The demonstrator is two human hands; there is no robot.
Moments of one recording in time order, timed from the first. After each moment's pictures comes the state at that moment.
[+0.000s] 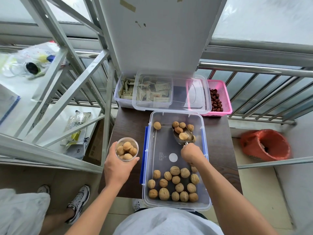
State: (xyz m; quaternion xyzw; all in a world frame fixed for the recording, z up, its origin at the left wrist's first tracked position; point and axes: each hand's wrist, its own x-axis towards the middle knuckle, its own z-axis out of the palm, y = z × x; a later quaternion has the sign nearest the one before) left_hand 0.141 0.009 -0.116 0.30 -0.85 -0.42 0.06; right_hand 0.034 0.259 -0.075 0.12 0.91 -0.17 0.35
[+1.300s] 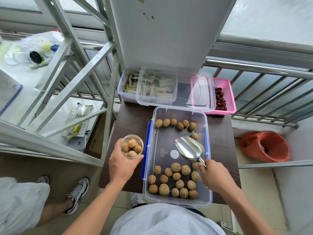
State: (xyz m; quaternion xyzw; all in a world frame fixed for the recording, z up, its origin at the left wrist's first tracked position) left_hand 0.147 0.019 -0.119 0.30 -0.85 -0.44 0.05; right_hand 0.106 0.319 -0.061 0.07 0.95 -0.12 0.28
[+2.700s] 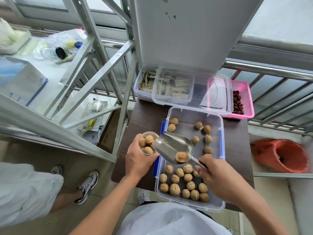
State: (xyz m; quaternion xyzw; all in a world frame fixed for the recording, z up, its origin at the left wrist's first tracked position) left_hand 0.145 0.024 -0.105 0.26 -0.85 -0.46 0.03; right_hand 0.113 0.268 0.024 -0.14 0.93 -0.19 0.29
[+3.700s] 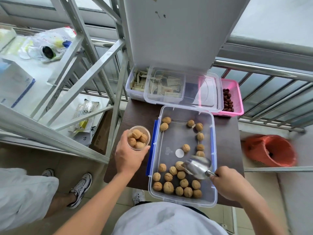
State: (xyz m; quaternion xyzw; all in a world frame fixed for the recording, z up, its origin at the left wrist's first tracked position) left_hand 0.137 0.022 -0.106 0.29 -0.86 -0.41 0.11; right_hand 0.117 0.325 -0.020 0.05 0.93 -0.08 0.36
